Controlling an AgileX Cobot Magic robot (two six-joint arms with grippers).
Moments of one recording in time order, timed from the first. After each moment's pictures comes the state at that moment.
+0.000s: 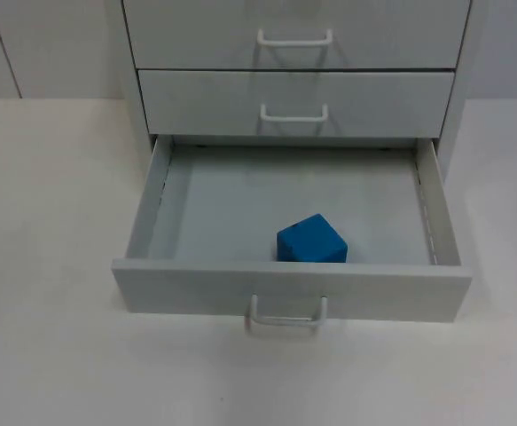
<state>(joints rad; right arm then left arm) 0.02 1.10 -0.90 -0.10 0.80 0.20 -0.10 0.88 -0.75 -0.38 0.75 0.48</state>
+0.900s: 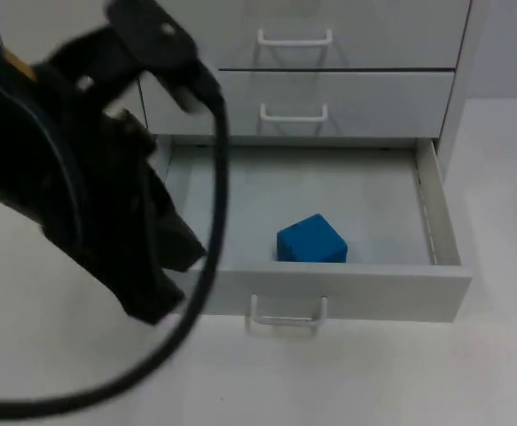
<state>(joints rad) 0.02 1.10 -0.90 -0.10 0.78 0.20 -0.59 1.40 -0.75 -0.45 0.51 0.84</state>
